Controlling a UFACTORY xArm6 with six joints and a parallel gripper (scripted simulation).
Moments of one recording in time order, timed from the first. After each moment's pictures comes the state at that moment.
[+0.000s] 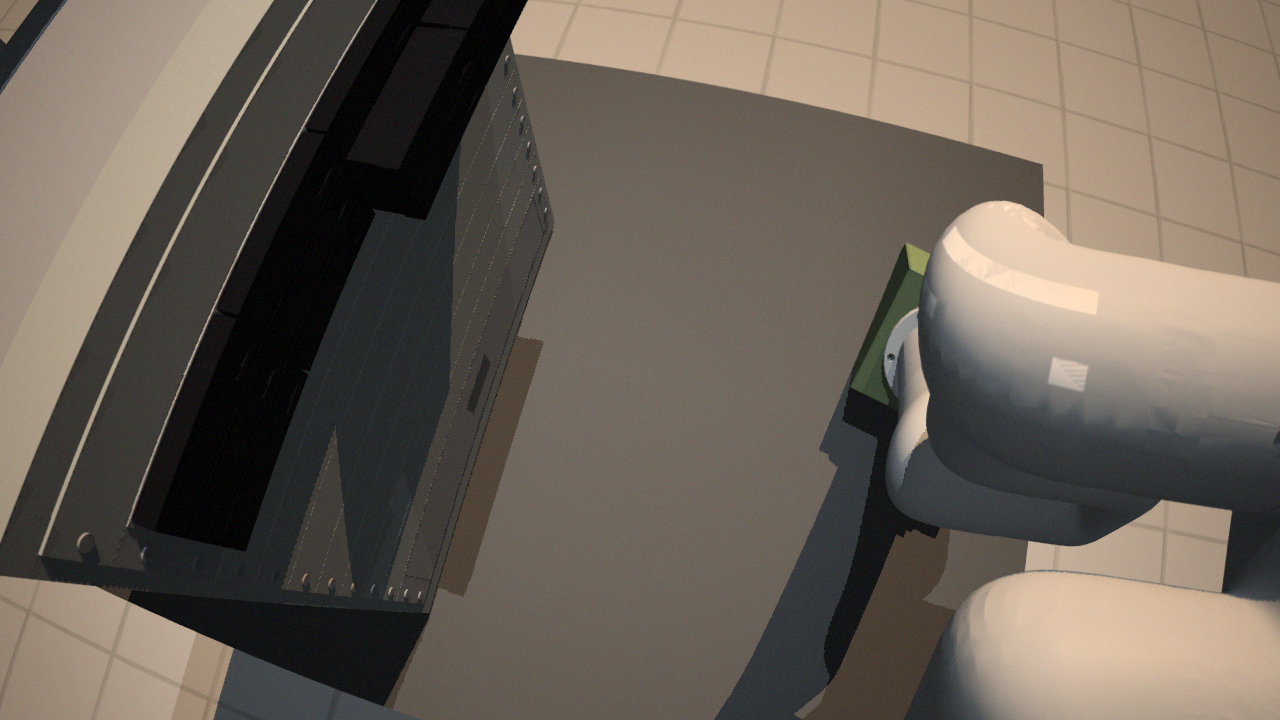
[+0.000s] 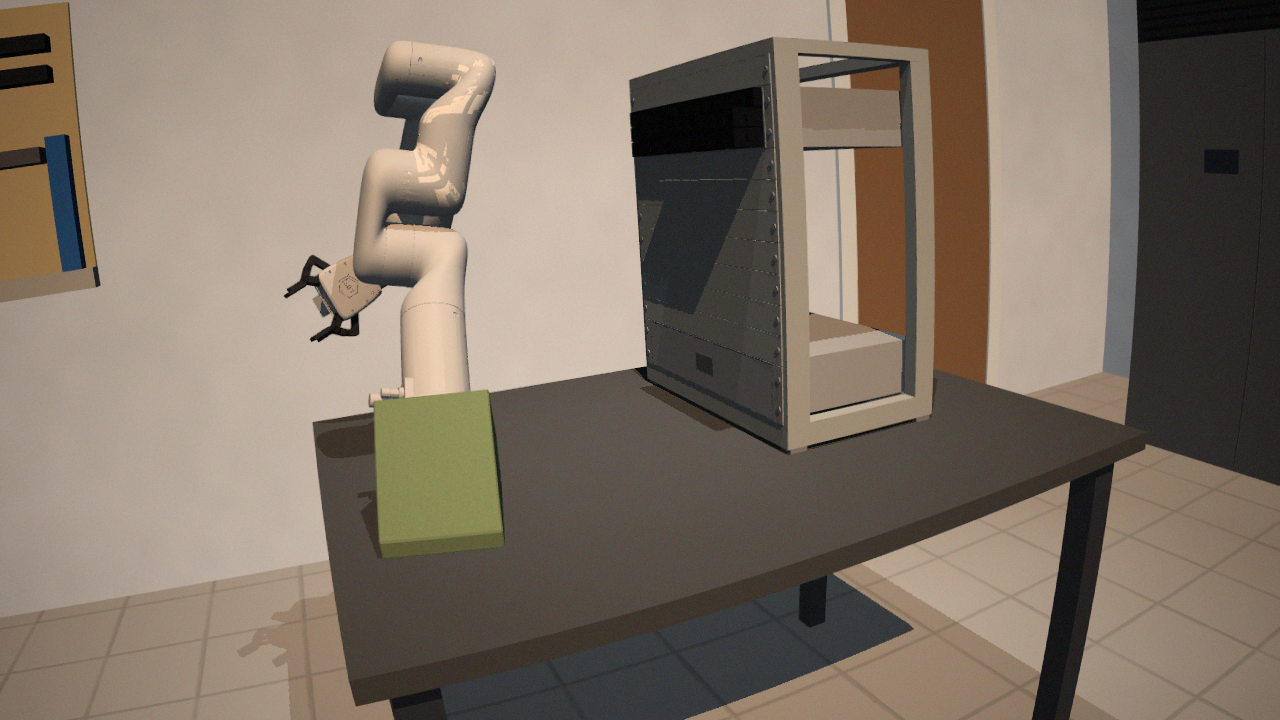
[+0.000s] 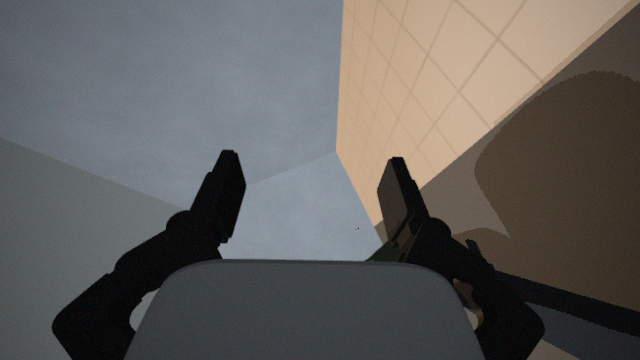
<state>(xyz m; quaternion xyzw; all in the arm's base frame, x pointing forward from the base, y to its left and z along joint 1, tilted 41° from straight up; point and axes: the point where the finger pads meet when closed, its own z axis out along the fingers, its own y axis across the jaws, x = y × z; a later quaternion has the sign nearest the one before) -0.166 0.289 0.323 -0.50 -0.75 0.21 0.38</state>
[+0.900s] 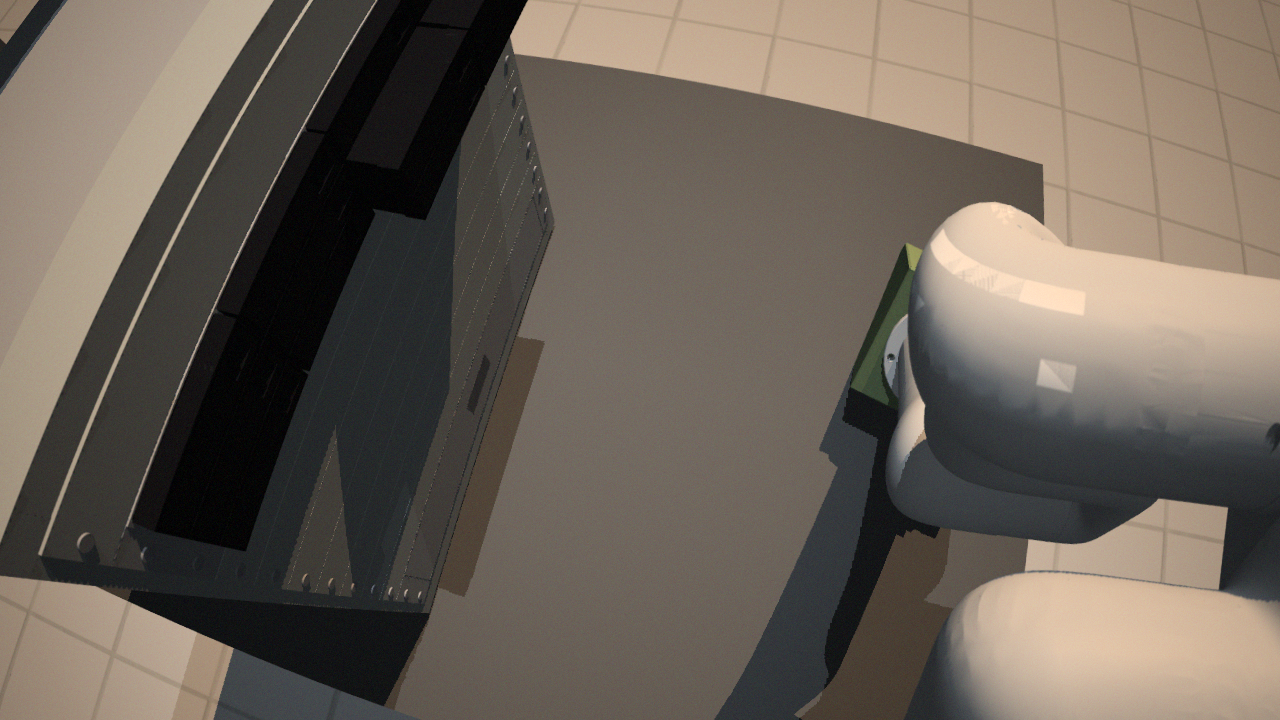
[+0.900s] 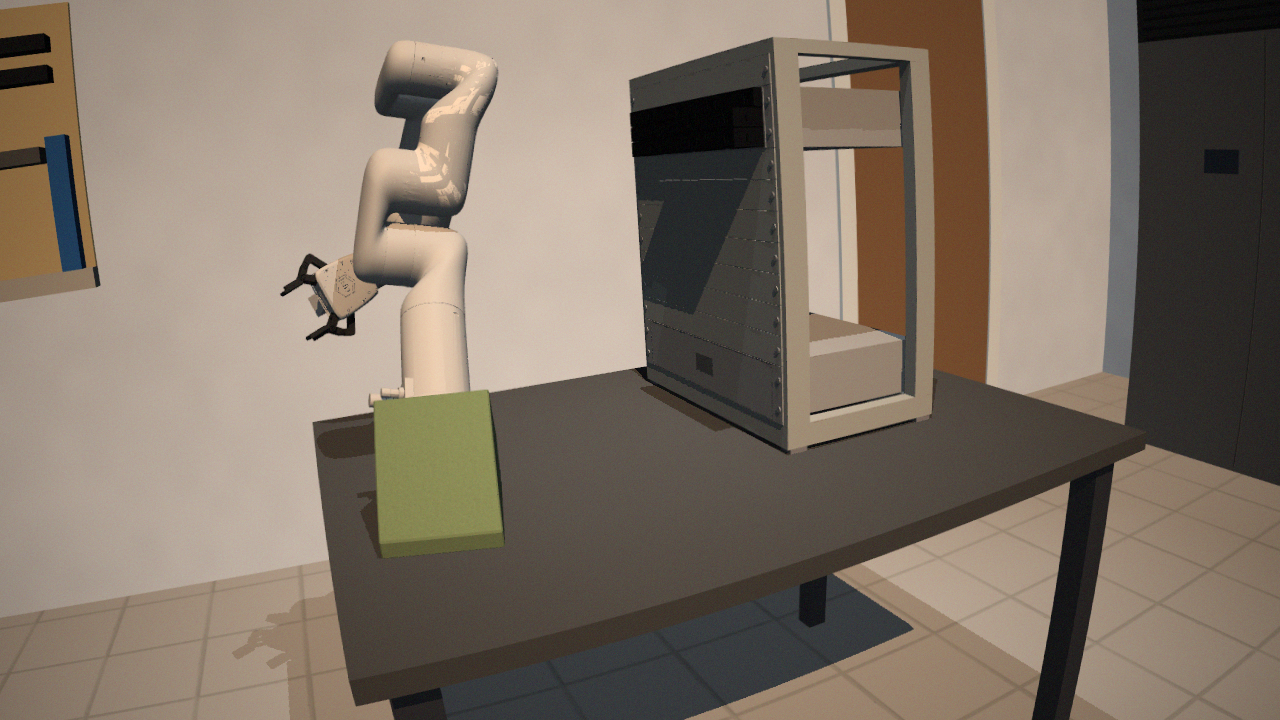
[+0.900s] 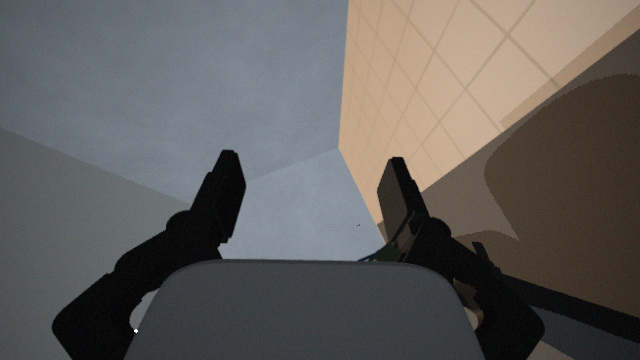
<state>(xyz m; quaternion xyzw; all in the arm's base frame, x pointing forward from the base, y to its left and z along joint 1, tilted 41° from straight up) -0.174 0.284 0.322 -0.50 -0.75 0.22 0.38</state>
